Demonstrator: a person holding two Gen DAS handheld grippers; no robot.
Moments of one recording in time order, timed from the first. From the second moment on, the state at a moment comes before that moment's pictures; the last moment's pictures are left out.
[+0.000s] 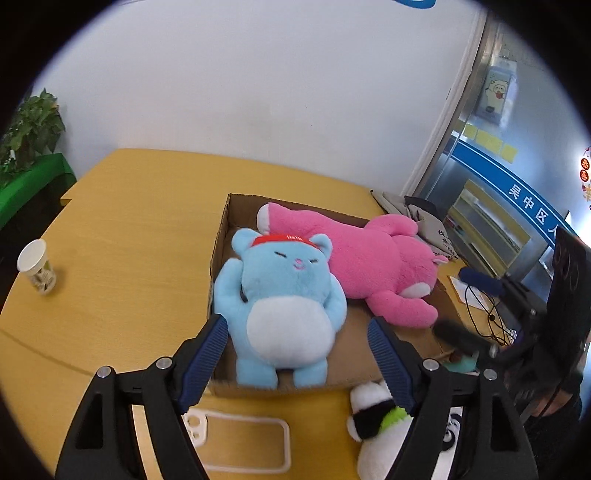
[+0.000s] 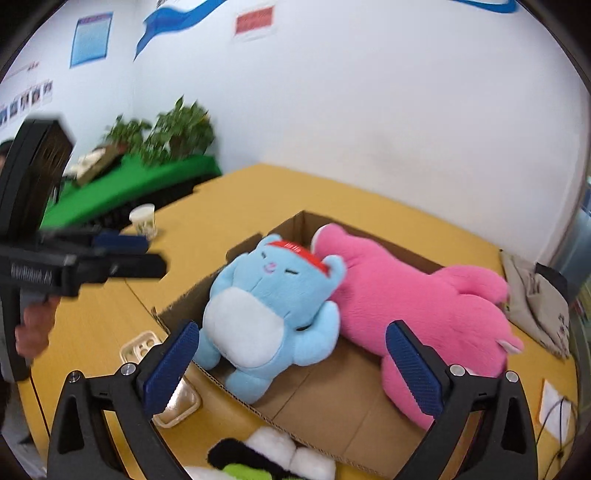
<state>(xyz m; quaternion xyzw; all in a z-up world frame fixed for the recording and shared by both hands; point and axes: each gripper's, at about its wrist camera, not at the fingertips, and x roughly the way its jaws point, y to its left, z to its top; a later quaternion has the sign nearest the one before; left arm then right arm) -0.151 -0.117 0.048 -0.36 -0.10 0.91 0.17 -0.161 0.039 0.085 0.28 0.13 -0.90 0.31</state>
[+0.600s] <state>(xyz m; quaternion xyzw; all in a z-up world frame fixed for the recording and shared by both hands) -0.042 -0.068 0.050 -0.32 -0.07 0.94 0.13 -0.078 0.123 0.120 0.28 0.06 -0.93 0.22</state>
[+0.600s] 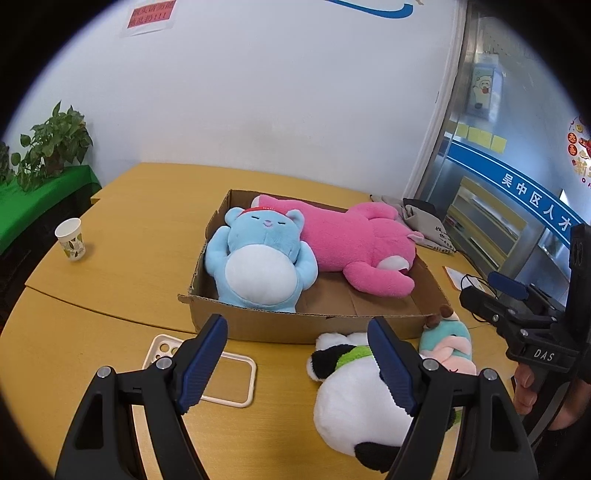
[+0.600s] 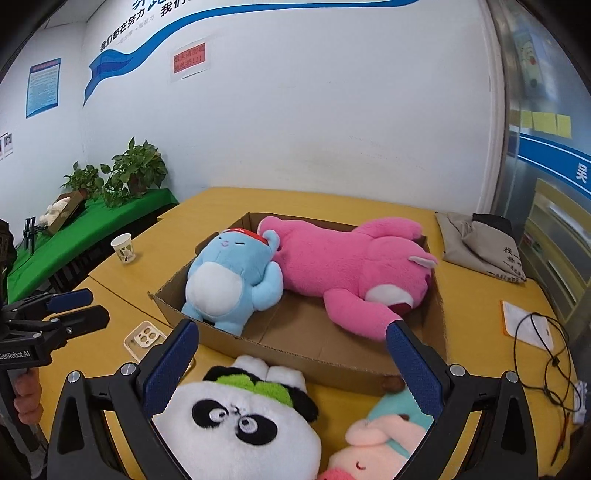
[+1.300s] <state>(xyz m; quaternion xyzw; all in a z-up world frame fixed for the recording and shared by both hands) -0.006 -0.043 0.053 -0.30 -0.06 0.94 0.14 -0.025 0.169 0.103 0.29 0.04 -0.94 0.18</state>
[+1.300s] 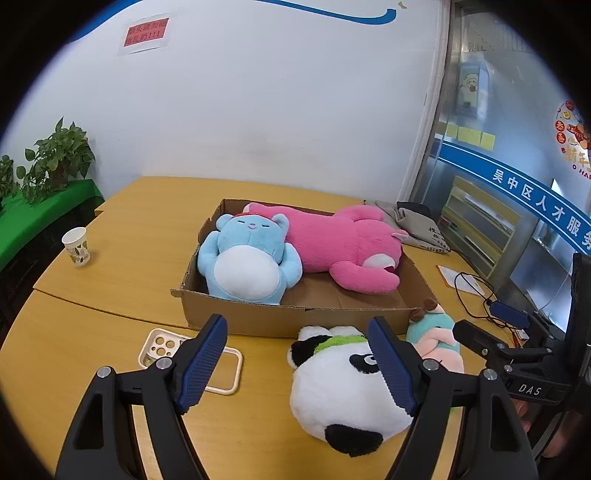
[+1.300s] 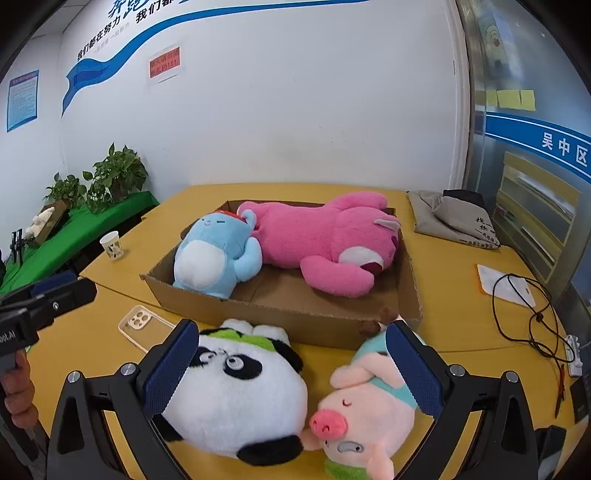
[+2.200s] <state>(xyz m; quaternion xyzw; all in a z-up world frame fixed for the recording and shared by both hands) -0.060 -0.018 -0.008 -0.40 -0.07 0.88 0.23 -0.044 0.147 0.059 0.32 0.11 -0.90 0.27</state>
